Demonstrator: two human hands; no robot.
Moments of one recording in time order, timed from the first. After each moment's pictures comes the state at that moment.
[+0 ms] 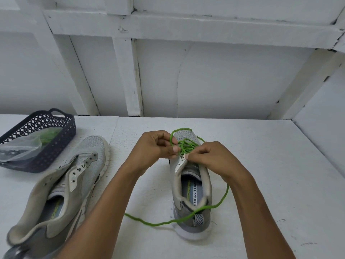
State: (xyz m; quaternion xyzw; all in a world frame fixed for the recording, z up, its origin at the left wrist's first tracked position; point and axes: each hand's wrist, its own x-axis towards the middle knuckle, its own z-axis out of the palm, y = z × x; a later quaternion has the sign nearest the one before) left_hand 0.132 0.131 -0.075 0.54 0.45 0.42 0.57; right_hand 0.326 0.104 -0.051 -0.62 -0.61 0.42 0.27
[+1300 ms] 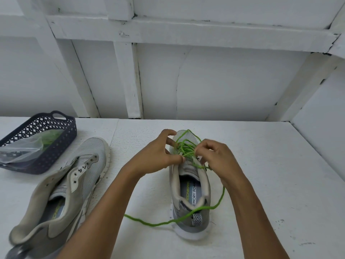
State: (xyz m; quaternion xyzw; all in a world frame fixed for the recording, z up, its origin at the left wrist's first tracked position) left_hand 0.140 0.126 -0.064 0.68 0.52 0.26 0.45; right_hand 0.329 0.100 -0.059 -0.62 -0.56 0.40 0.38
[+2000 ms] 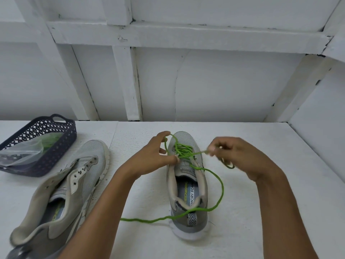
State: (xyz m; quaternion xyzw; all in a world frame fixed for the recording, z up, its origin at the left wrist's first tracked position) left_hand 0.129 0.129 -0.073 0.67 0.54 0.24 0.45; right_hand 0.375 0.093 -0.023 -0.55 -0.66 0.43 0.28
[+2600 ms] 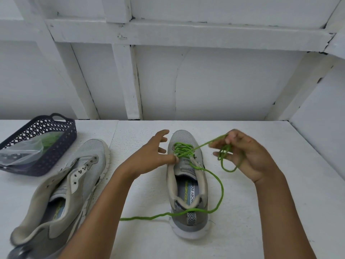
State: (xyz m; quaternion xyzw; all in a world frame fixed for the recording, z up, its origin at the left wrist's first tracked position) left_hand 0.126 0.130 -0.075 0.65 0.54 0.24 0.47; right_hand 0.402 0.105 -0.056 -0.39 -0.48 0.61 0.48
